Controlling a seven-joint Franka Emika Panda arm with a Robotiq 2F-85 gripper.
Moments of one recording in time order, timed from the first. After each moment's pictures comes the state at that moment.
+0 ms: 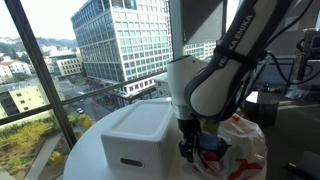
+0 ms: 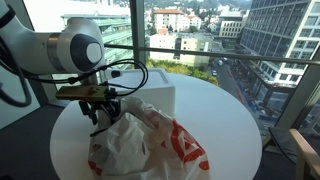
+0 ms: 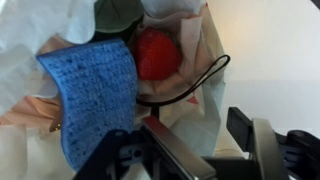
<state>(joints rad) 0.19 0.19 0.15 -2.47 -0.18 2.58 0.09</state>
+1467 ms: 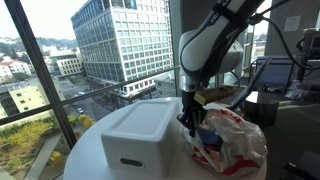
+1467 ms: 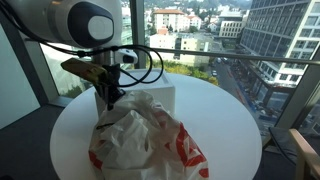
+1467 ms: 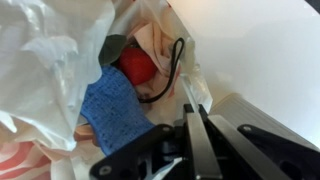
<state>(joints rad) 0.09 0.03 0.15 -2.45 0.13 2.46 0.17</state>
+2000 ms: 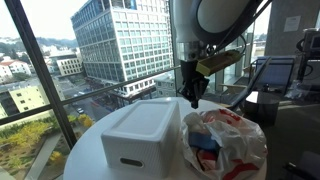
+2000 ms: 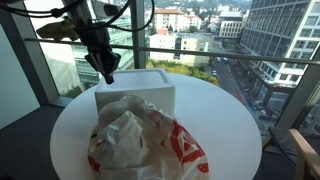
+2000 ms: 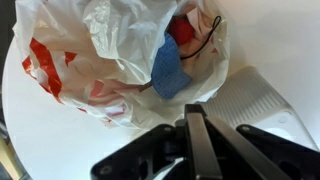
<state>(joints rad) 0.11 -0.22 0.19 -2.44 -0.16 2.29 0.38</state>
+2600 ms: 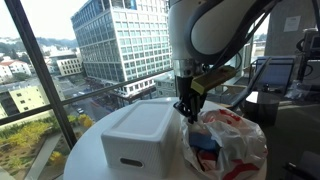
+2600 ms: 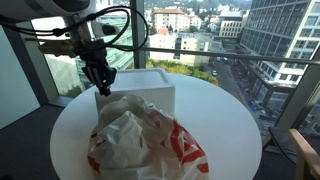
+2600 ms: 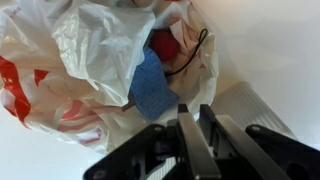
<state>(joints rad) 0.13 -0.13 0.20 -2.45 -0.14 2.34 0.43</state>
